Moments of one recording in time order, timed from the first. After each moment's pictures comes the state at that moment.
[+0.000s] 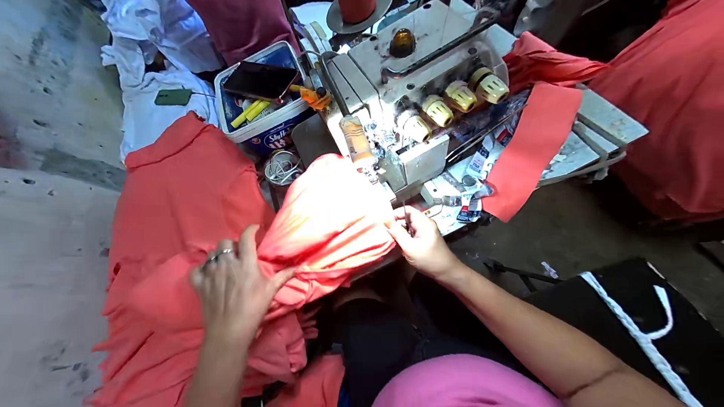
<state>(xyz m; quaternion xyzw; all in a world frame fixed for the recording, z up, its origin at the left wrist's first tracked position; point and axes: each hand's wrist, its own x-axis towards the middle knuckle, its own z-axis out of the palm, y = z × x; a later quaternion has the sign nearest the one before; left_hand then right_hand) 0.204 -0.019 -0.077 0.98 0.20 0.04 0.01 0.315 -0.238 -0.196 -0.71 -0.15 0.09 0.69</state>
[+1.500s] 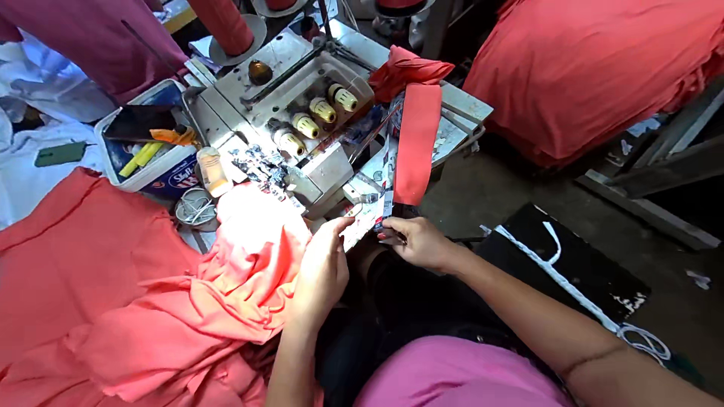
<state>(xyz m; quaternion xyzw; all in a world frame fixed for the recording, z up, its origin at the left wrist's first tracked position) 0.273 -0.152 -0.163 0.90 -0.19 0.14 0.37 0.308 -0.369 -0.204 -0.87 -0.26 0.03 0.42</state>
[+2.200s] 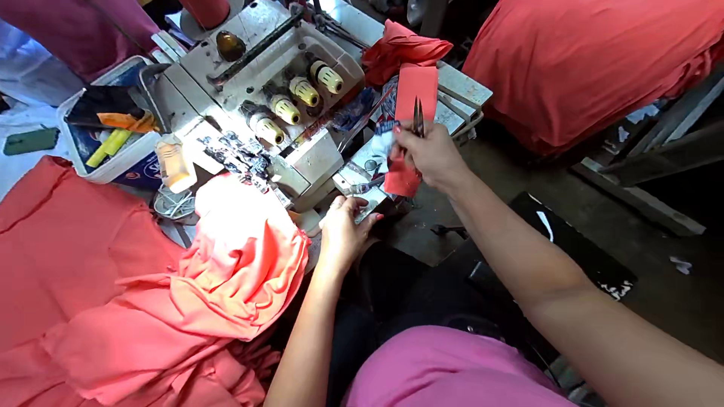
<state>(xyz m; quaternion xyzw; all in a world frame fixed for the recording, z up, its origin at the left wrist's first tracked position) 0.319 -0.199 -0.194 0.92 -0.05 -0.05 0.39 0.401 -0.385 -0.159 -0.72 0.01 0.04 0.69</state>
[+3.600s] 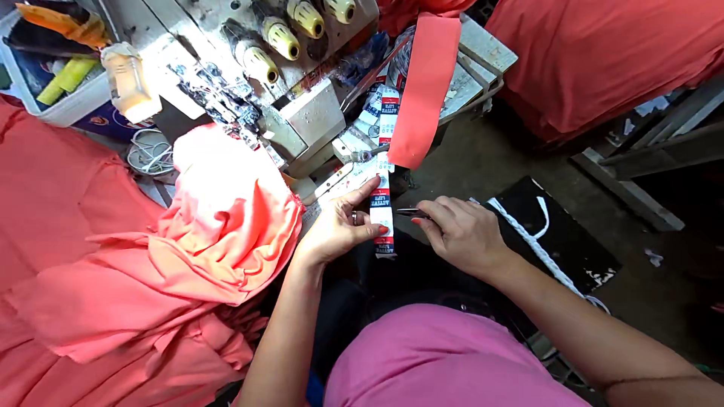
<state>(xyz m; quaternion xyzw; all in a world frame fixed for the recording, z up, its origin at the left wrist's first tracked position) 0.285 -0.179 -0.180 0.64 -0.04 -0.26 0.72 0.259 -0.416 -0.208 -0.93 -0.25 -0.17 0.21</state>
